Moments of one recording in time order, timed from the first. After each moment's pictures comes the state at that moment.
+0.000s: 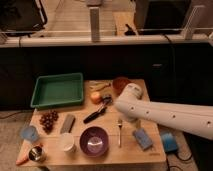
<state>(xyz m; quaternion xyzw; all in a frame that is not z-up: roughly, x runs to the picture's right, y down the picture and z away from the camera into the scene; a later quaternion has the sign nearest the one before) 0.129 0.169 0.771 -0.27 -0.05 -0.39 0.88</state>
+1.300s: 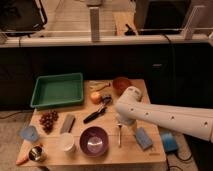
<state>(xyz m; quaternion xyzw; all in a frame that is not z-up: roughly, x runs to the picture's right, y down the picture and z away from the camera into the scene) 0.107 0.189 0.781 -0.27 -0.10 -0.39 0.88</state>
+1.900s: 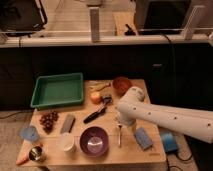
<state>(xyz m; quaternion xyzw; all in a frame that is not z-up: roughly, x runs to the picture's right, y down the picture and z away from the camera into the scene) 0.102 0.190 0.781 -0.26 -0.13 -0.38 0.88</state>
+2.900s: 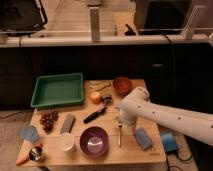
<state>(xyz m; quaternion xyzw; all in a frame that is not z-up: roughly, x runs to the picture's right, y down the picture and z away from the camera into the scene) 0.100 0.194 0.787 -0.26 -0.17 -0.35 0.88</state>
